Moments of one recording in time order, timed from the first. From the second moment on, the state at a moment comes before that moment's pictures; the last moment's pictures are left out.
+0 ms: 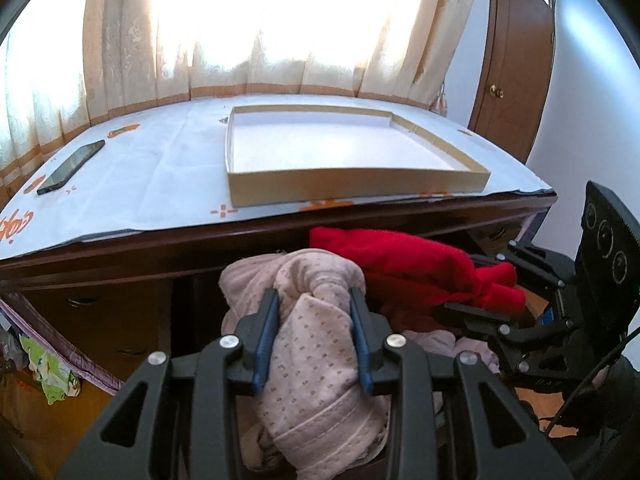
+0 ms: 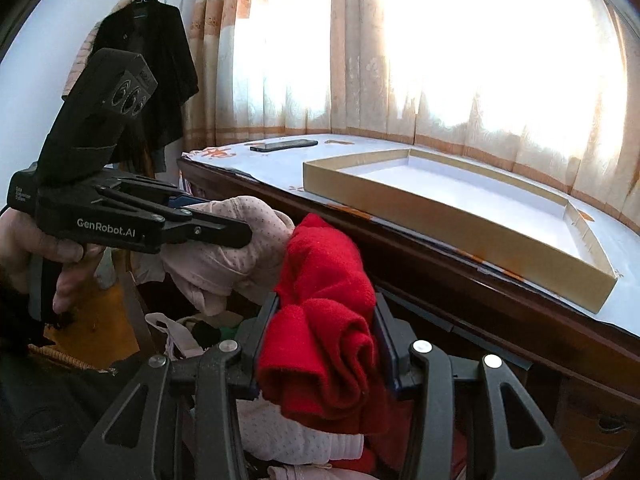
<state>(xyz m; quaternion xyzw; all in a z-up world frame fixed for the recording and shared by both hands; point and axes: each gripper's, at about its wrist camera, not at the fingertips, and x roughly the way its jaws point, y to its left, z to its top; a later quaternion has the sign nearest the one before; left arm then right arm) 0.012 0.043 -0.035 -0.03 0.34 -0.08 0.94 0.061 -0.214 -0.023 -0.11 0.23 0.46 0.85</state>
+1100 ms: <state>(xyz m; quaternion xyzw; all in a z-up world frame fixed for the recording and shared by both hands) -0.006 0.036 -0.005 -0.02 0.26 -0.07 0.96 0.035 -0.253 -0.011 -0.06 0.15 0.45 0.88</state>
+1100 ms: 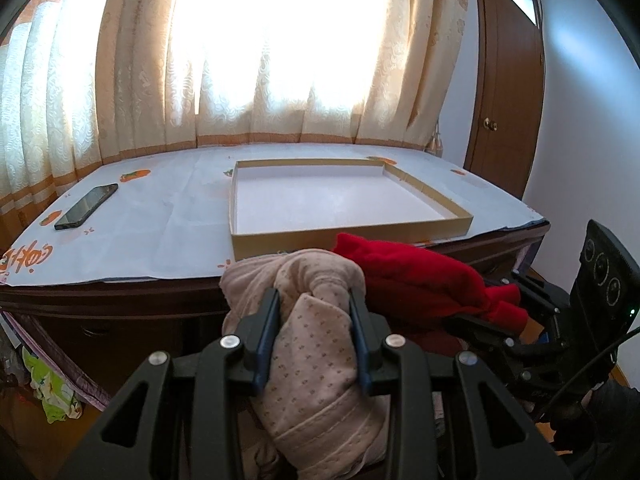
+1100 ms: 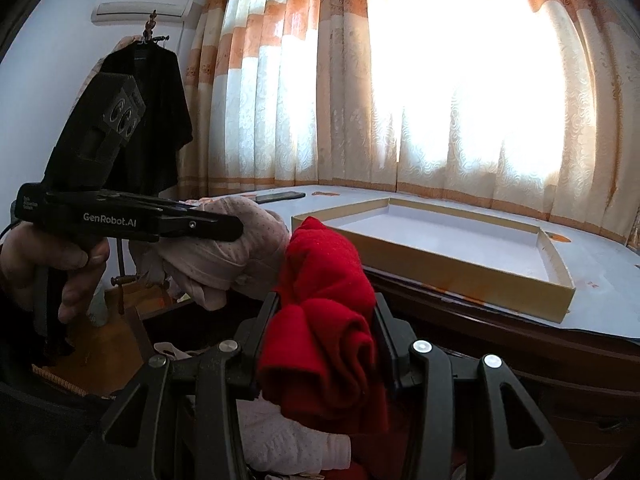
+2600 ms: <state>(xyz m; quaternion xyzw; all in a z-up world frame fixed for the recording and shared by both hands) -0.019 0.035 0.020 -0.03 0.21 -0.05 0.98 0.028 -0.276 0.011 -0.01 0.10 0.41 0.91</state>
